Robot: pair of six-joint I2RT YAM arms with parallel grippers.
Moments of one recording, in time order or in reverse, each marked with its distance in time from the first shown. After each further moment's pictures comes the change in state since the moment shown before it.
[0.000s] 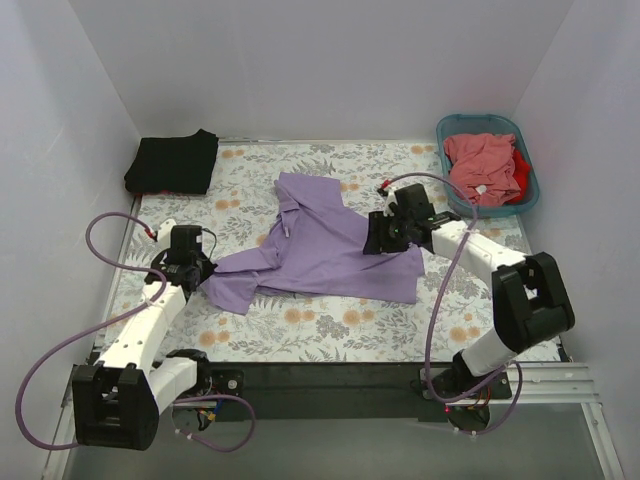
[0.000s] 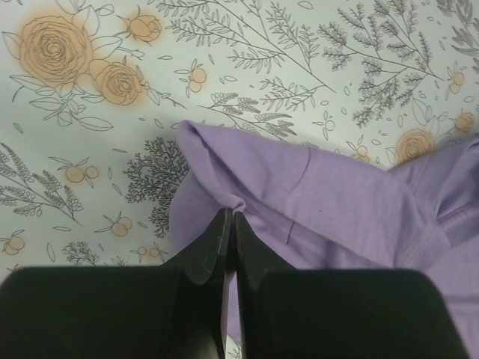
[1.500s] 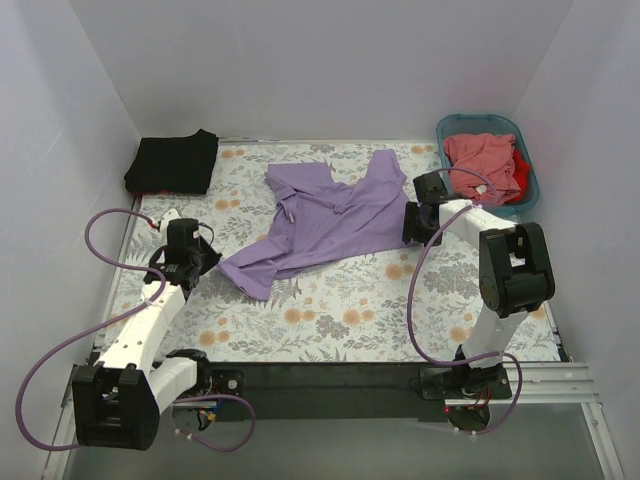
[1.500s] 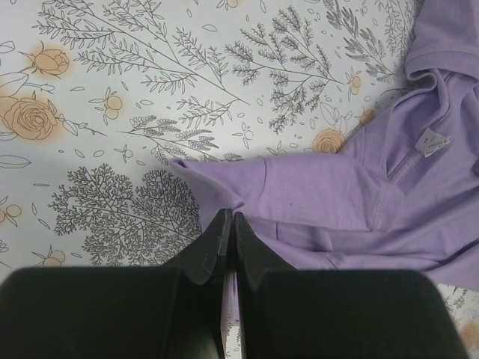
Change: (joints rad) left arm 0.008 0.001 0.008 0.140 0.154 0.014; right arm -0.159 0.256 0.170 -0.137 0.375 0.071
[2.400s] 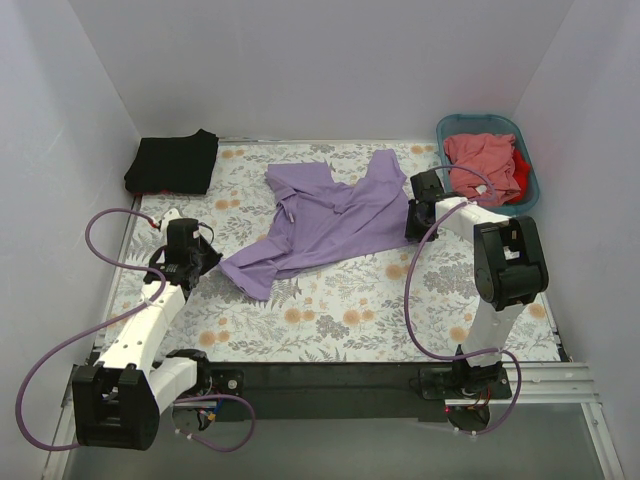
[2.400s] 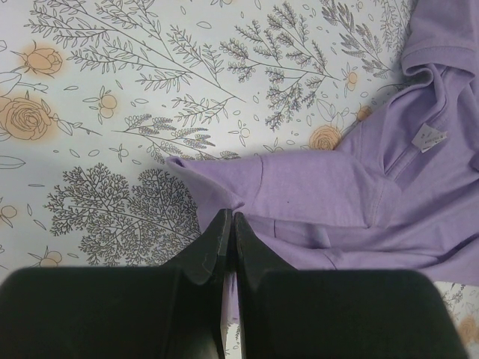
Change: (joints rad) left arm 0.000 0.000 0.000 0.004 0.014 0.005; right arm 0.000 0.064 0.036 0.045 0.047 0.018
